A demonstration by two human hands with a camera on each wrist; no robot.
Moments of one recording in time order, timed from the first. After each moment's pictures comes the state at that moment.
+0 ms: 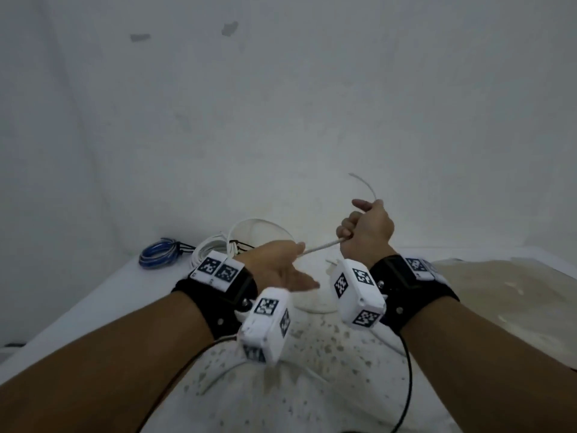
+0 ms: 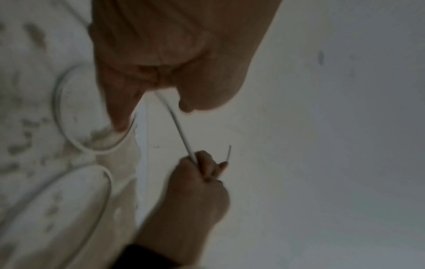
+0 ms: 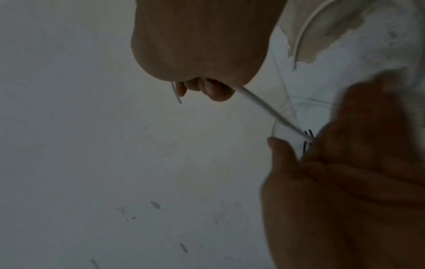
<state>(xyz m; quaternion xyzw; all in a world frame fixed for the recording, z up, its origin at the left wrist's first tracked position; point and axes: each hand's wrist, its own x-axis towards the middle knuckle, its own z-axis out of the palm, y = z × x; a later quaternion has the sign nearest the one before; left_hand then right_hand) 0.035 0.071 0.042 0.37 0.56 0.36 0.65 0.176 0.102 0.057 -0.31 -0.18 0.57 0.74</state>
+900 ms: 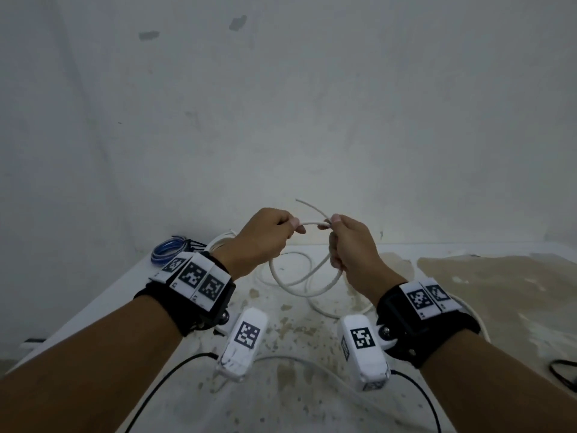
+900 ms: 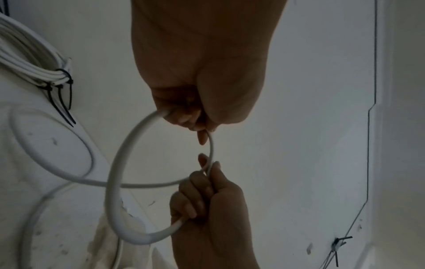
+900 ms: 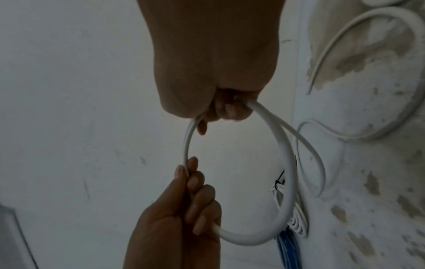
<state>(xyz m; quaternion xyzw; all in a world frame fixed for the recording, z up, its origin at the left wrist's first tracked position) -0.009 0.070 0.057 0.71 0.52 0.40 0.25 0.157 0.085 0.018 -0.43 -0.53 0.44 0.58</state>
